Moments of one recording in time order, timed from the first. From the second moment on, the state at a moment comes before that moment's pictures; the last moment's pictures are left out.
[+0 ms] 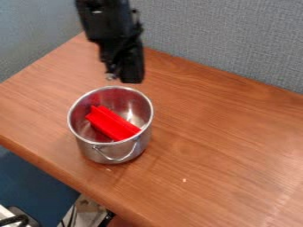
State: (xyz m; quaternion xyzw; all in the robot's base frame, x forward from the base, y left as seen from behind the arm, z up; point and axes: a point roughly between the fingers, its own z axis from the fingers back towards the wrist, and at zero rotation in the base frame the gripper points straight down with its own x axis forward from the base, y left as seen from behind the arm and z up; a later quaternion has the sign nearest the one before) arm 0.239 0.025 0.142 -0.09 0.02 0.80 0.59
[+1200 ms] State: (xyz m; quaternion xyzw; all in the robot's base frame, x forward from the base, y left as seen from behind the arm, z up) arm 0.244 0.020 0.119 -0.04 0.02 0.81 0.59
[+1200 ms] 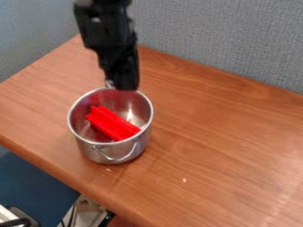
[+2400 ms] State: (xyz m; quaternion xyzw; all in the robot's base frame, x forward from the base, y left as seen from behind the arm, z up) arm 0.236 0.064 0.075 -0.02 0.03 0.84 0.54
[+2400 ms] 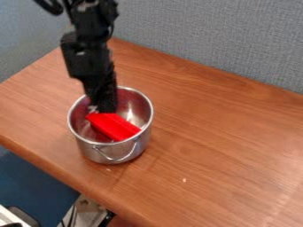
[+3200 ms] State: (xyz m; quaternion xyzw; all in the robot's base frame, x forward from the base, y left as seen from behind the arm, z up) arm 0.246 0.069 0.051 -0.04 0.07 0.86 0.51
